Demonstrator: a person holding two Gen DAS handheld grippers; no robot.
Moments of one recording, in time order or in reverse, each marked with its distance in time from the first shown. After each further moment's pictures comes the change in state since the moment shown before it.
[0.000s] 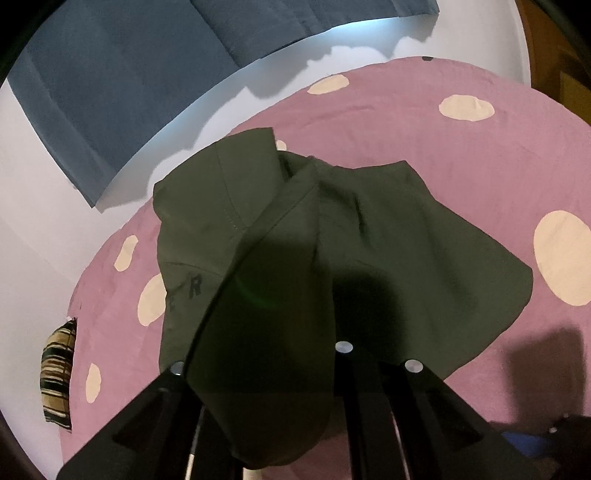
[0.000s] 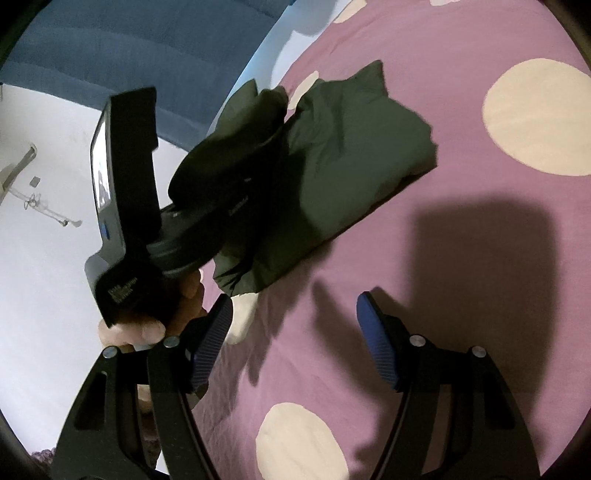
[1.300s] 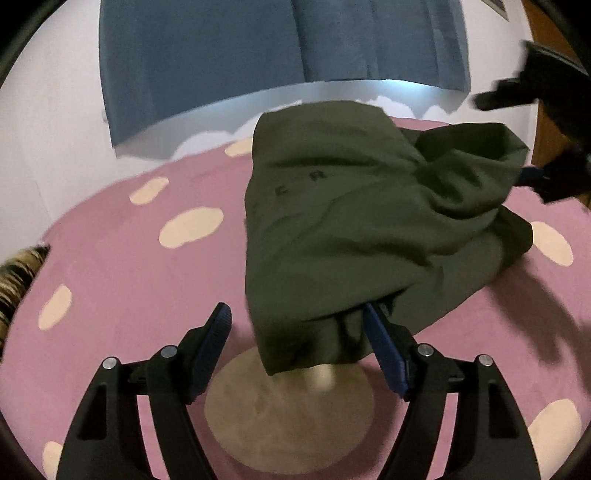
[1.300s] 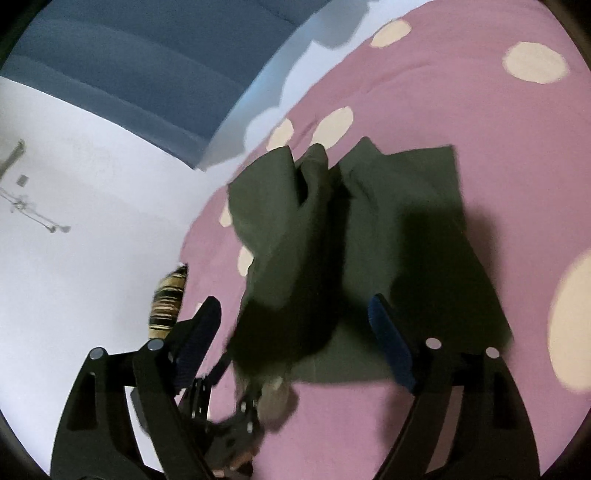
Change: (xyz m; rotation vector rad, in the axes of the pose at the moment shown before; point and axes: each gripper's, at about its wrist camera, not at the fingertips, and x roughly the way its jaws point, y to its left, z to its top) left arm -0.007 0.115 -0.122 -0.293 -0.172 -0.164; right arm 0.046 0.071 0.128 -0.059 0.045 -0.072
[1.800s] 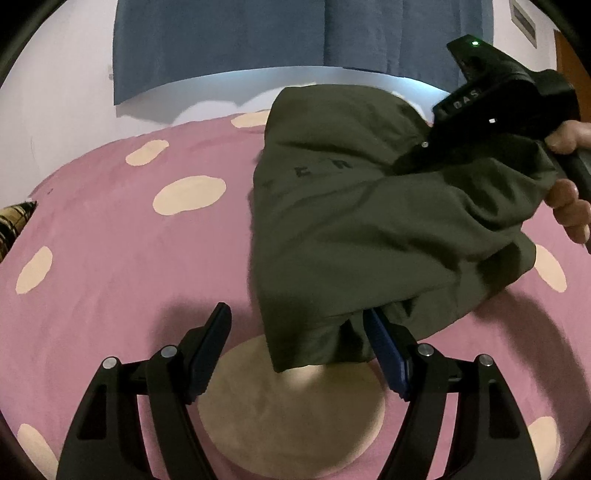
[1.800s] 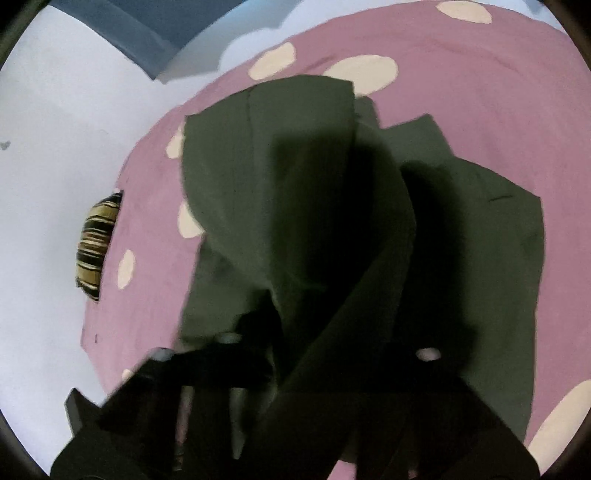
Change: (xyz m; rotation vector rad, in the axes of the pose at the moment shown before) left arm 0.006 0.018 -0.001 -0.124 0.062 -0.062; right arm 0.108 0.044 0.037 -0.207 0.260 -0.243
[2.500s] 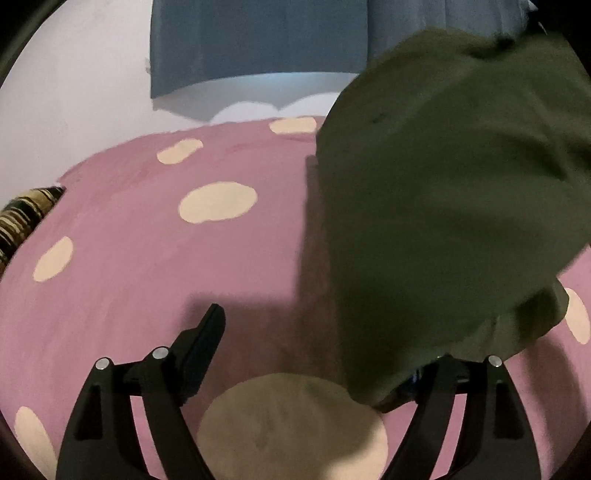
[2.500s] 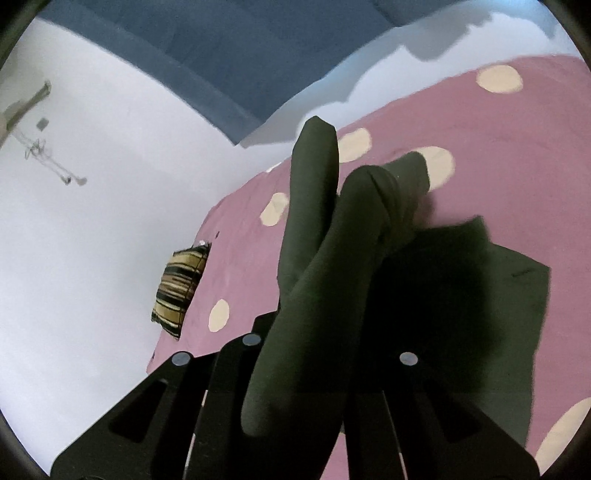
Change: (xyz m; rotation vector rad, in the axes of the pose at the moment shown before) left arm 0.009 -0.011 0.015 -0.101 -0.010 0.130; right arm -0.095 0.018 0.023 -0.002 -0.215 0.278
